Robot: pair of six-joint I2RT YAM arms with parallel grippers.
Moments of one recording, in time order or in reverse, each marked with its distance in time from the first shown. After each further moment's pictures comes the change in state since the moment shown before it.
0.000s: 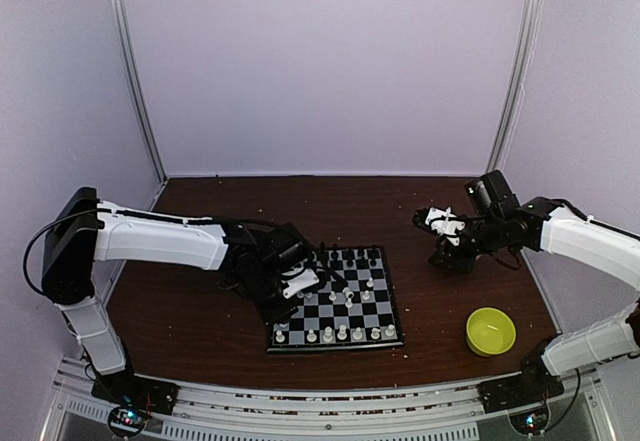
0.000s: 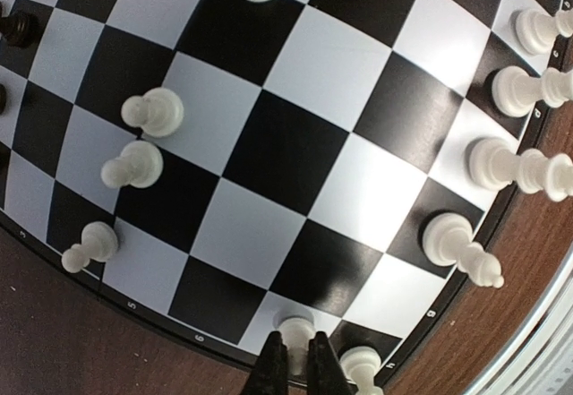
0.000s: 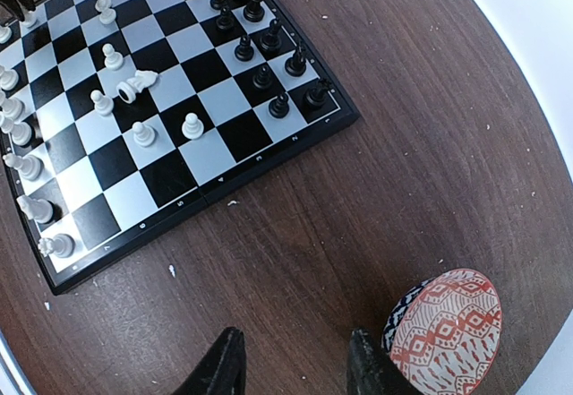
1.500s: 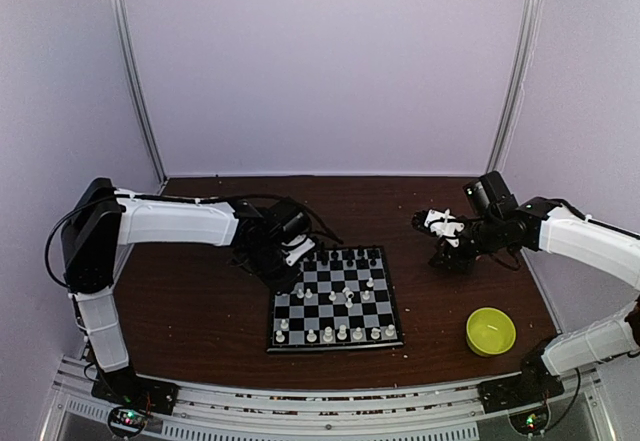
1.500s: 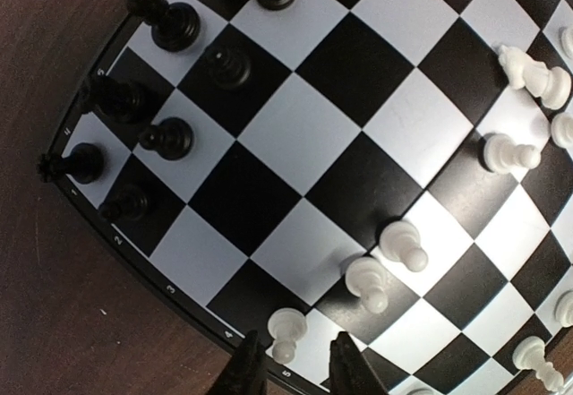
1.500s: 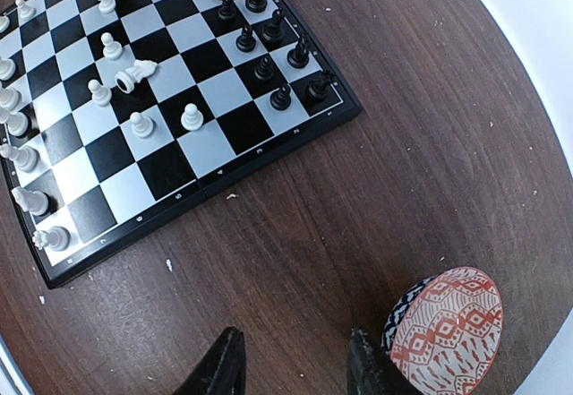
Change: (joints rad) left arm 0.123 0.109 0.150 0.023 -0.117 -0.114; right arm 0.000 0.011 0.000 -0.006 0.008 -0.016
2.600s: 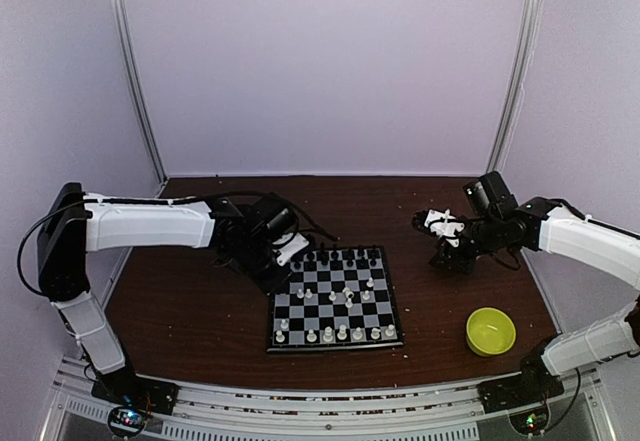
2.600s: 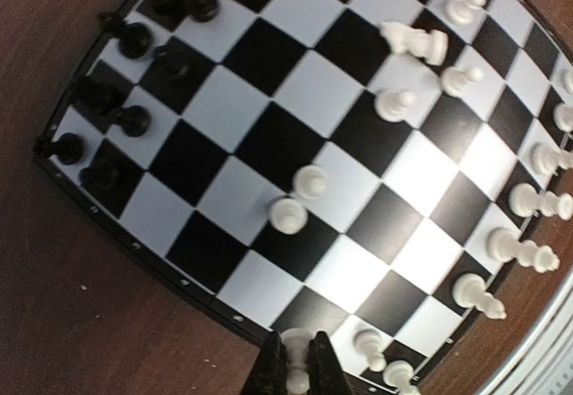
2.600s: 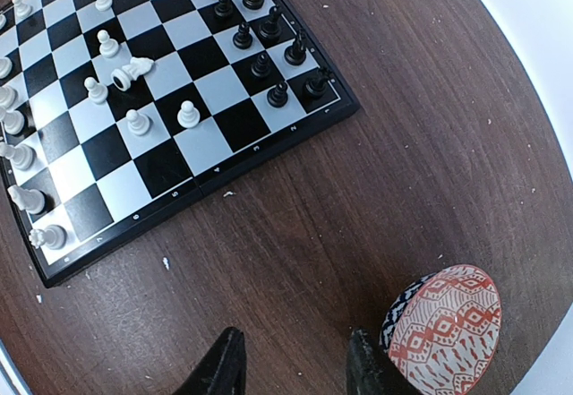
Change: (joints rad) left arm -0.010 -0.134 -0.088 0.009 0.086 0.032; right arm 0.000 0.001 0.000 0.000 0.010 -0.001
